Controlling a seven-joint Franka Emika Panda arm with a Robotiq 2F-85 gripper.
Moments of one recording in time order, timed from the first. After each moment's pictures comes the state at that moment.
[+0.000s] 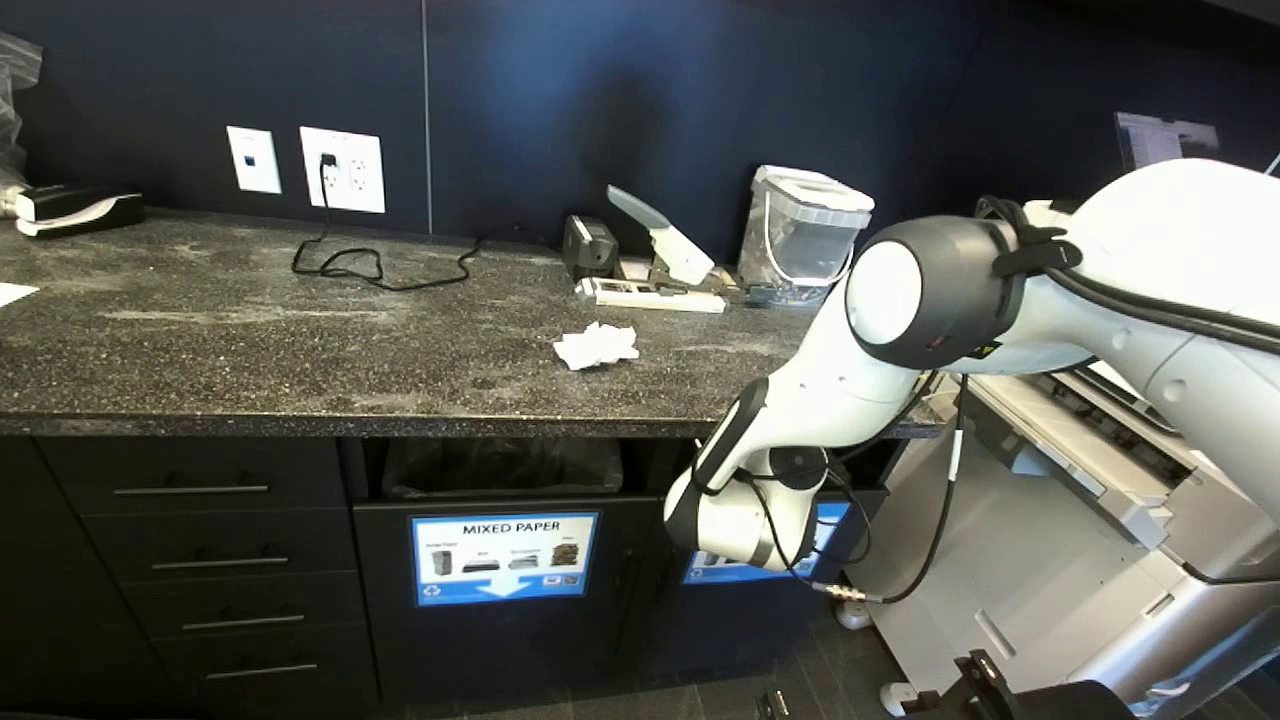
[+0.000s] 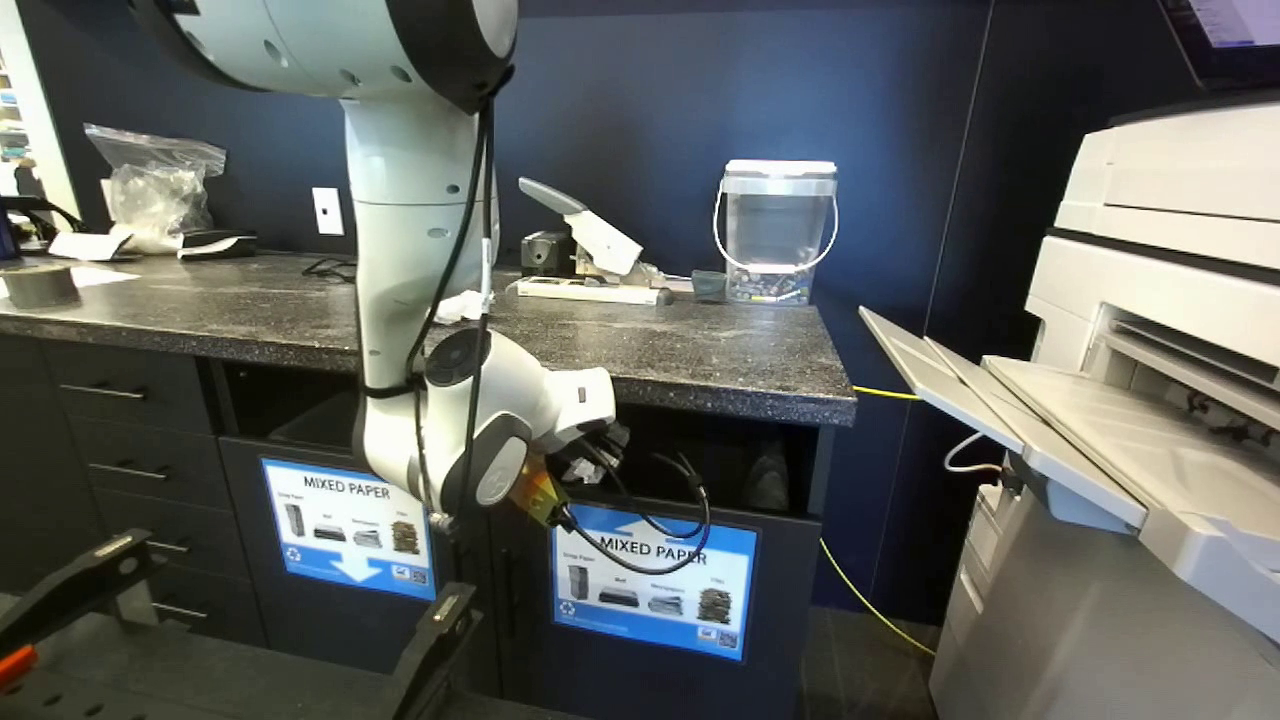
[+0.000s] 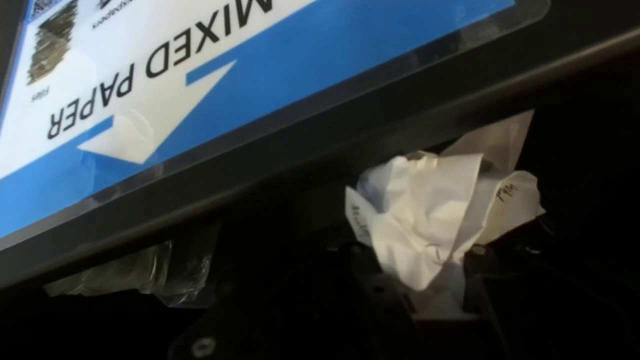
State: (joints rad) arm 0.07 1.32 0.00 -1.74 0.43 3.91 0.14
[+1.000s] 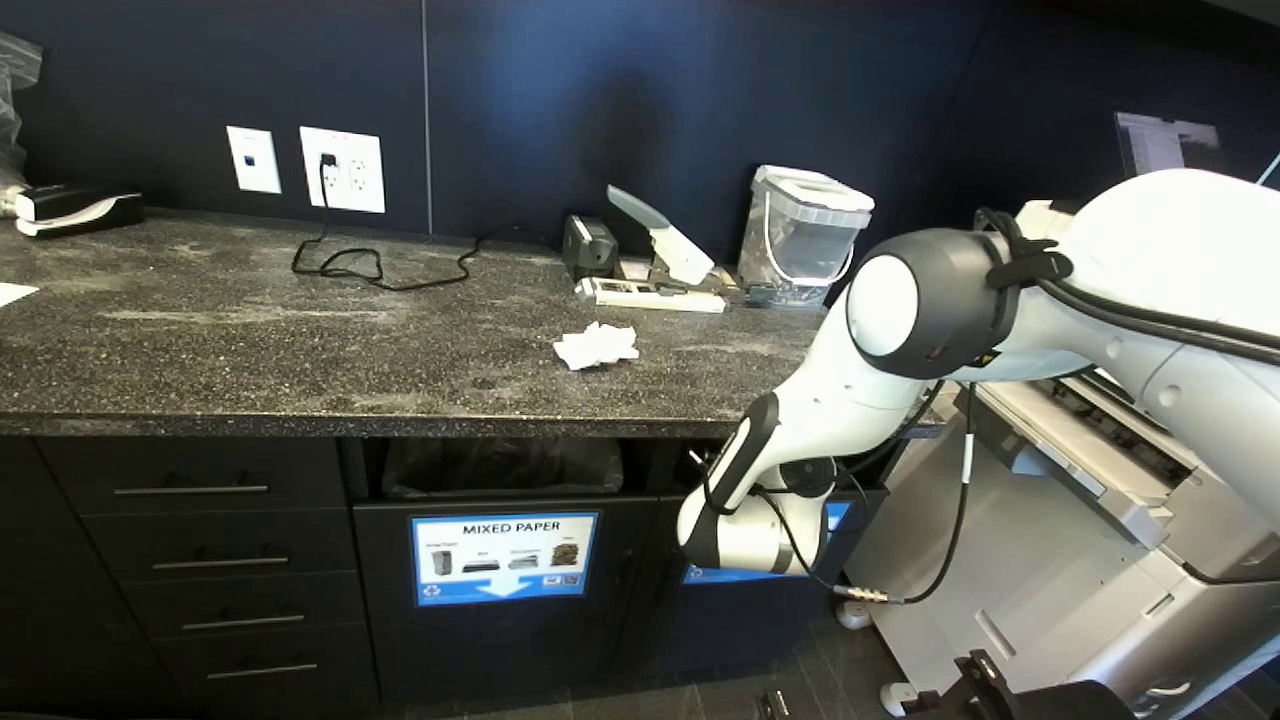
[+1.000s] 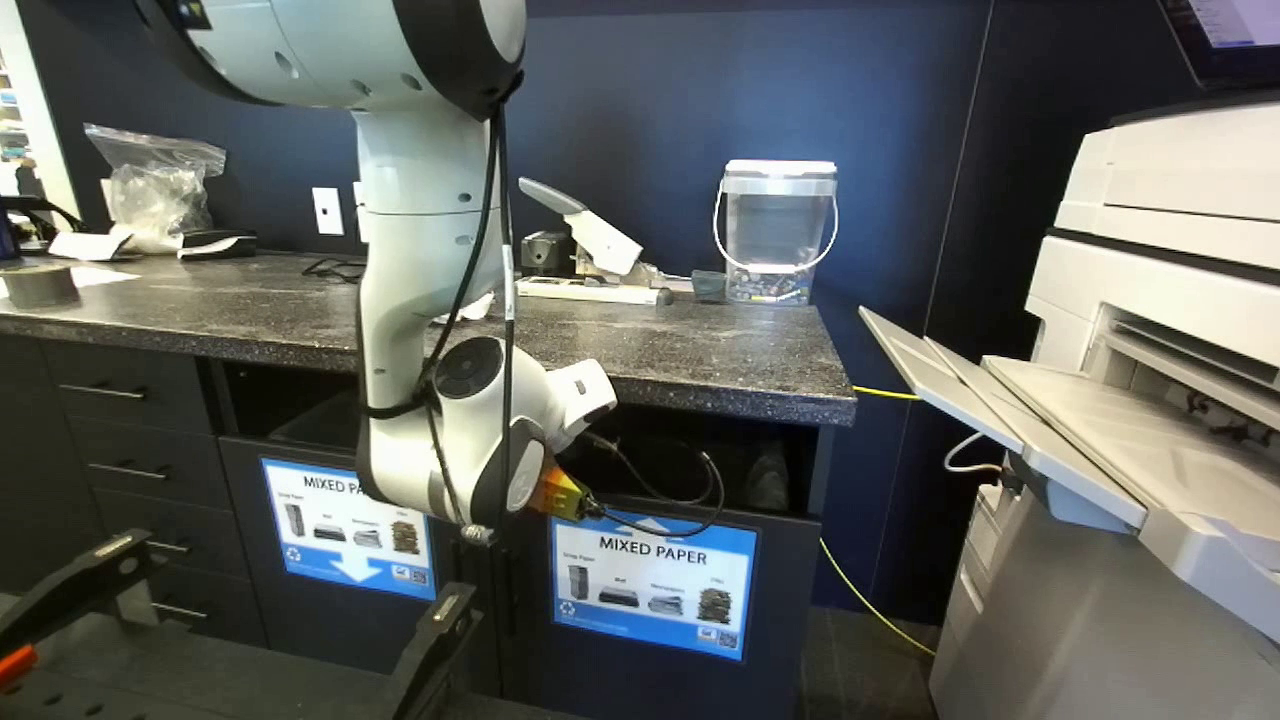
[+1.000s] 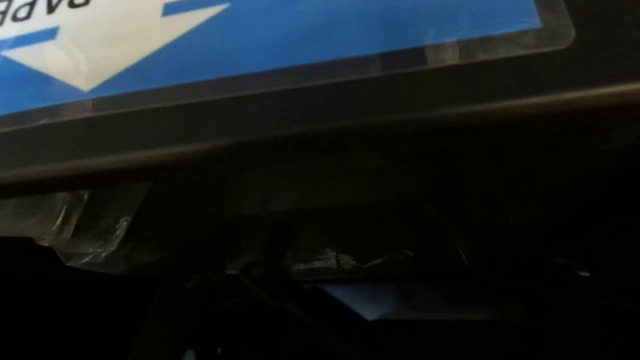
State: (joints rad) arm 0.07 1.34 -0.03 -1.74 0.23 3.94 0.03
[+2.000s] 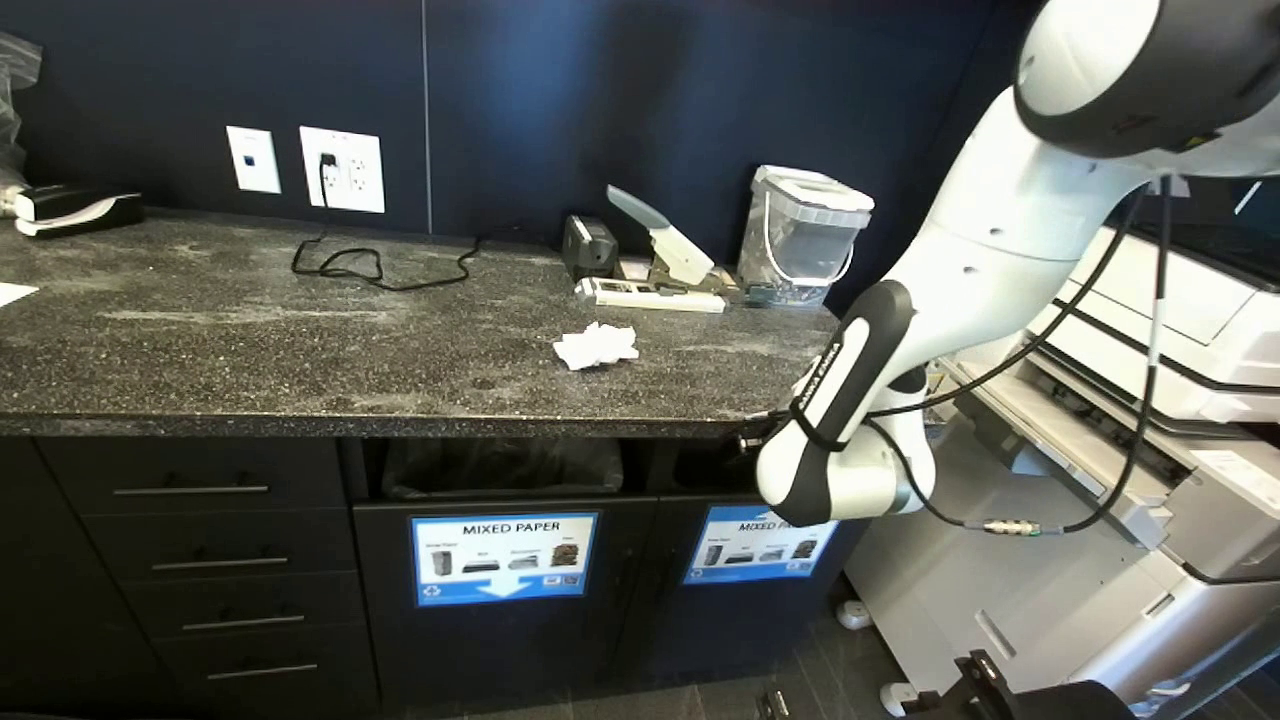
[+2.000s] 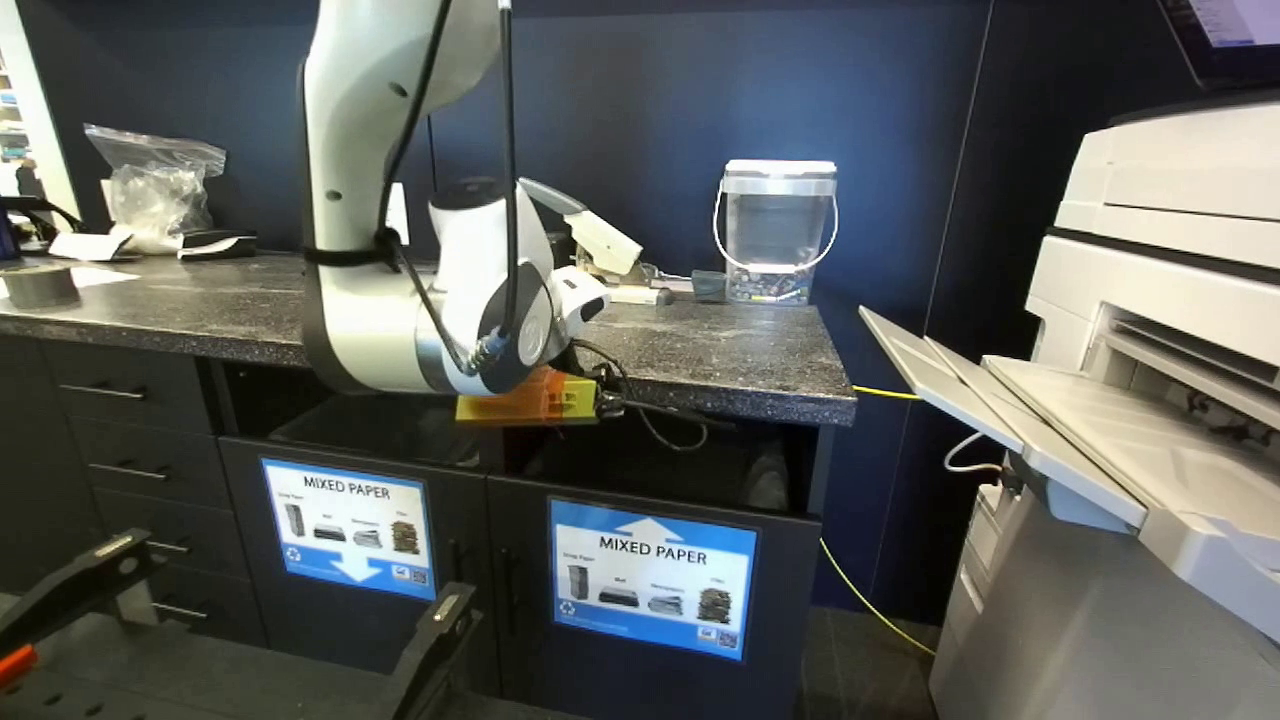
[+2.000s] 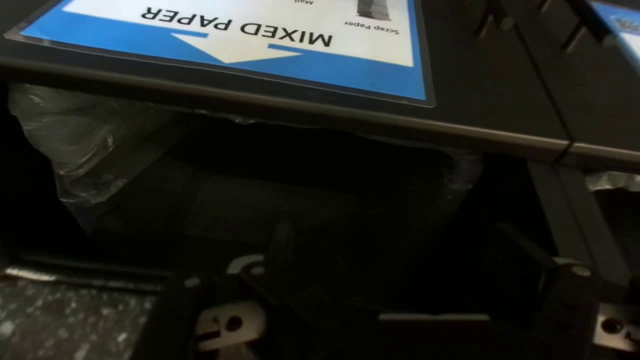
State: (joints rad) arm 0.04 0.80 -0.08 -2.31 -0.08 3.67 -0.10
